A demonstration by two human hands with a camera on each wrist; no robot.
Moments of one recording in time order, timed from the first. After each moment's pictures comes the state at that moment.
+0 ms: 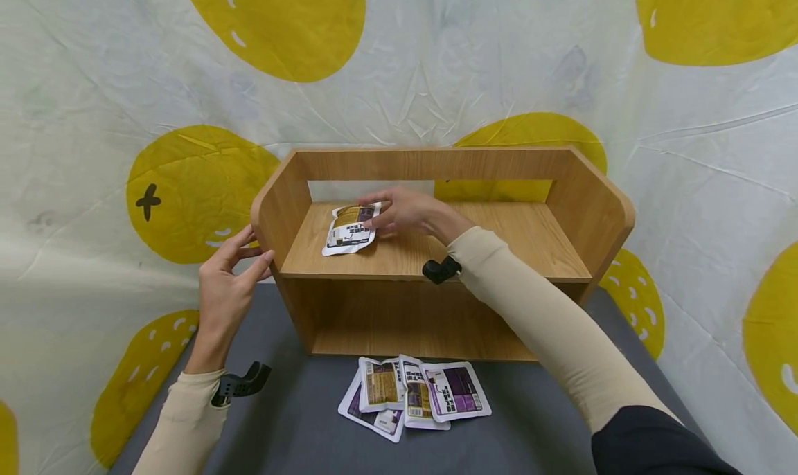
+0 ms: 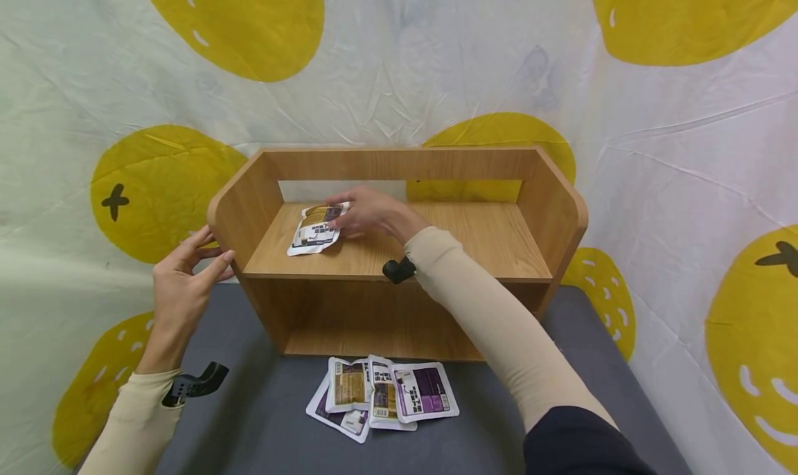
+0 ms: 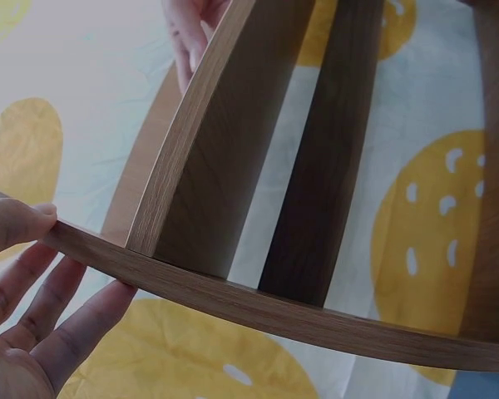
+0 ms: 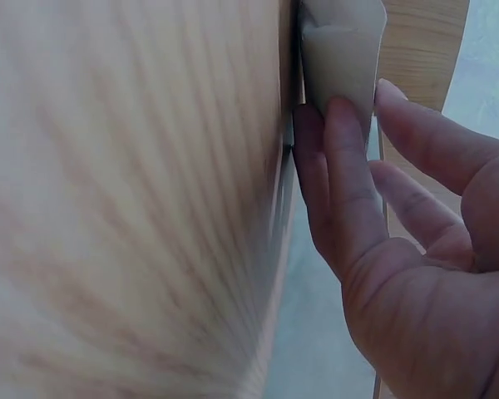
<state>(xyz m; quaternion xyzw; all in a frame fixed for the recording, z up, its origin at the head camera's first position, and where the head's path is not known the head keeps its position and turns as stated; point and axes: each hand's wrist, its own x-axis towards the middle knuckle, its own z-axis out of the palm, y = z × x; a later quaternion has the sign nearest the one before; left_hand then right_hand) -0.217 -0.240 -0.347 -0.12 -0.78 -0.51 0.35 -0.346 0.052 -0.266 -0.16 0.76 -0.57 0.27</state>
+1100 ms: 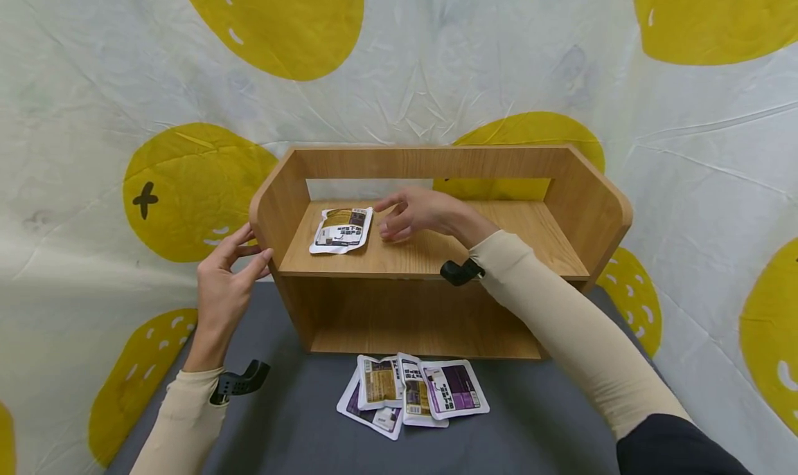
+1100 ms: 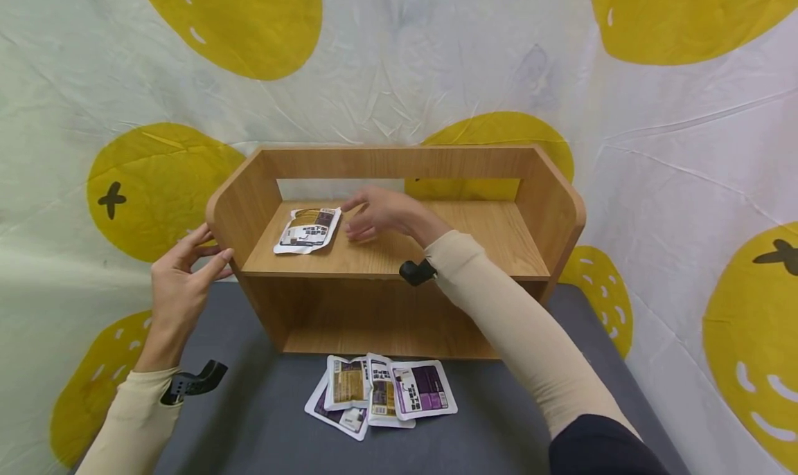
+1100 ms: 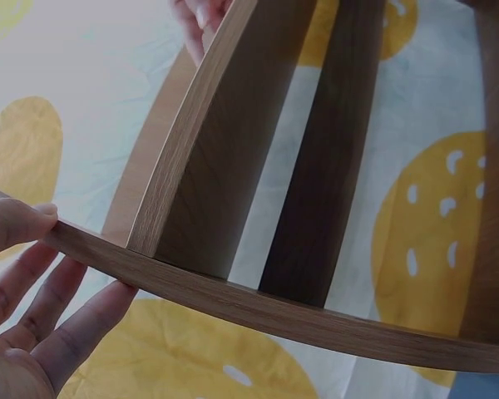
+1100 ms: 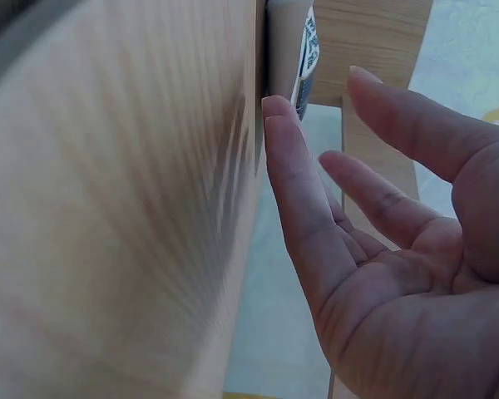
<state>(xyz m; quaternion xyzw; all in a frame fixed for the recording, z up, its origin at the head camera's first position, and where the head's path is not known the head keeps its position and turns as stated) -0.217 -0.238 -0.344 -0.12 -0.77 -0.52 0.35 -0.329 0.083 -0.255 -0.21 0.81 -0.48 0.26</state>
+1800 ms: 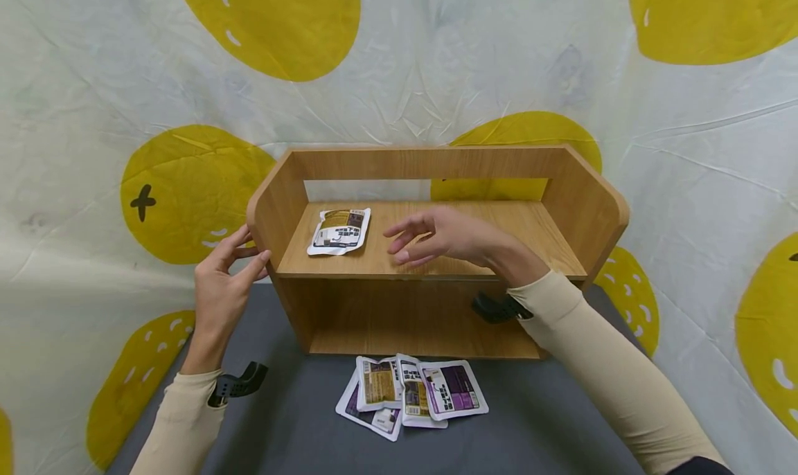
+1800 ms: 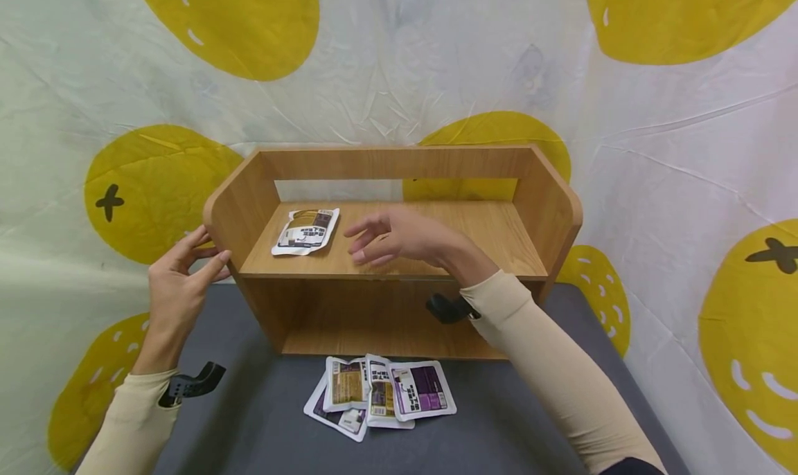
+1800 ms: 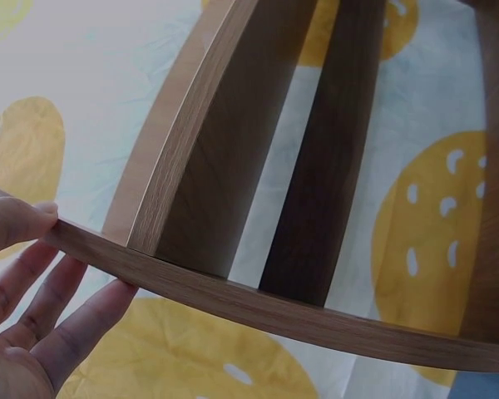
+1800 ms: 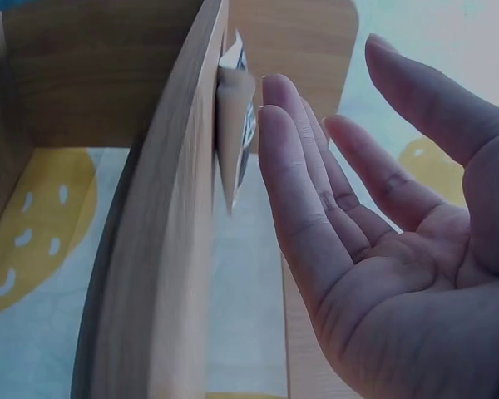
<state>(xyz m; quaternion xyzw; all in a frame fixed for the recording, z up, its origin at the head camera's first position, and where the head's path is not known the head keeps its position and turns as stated) -0.217 -0.241 -0.346 -0.12 -0.77 -0.52 0.34 -0.270 0.122 -0.259 -0.30 0.78 -0.49 0.25</state>
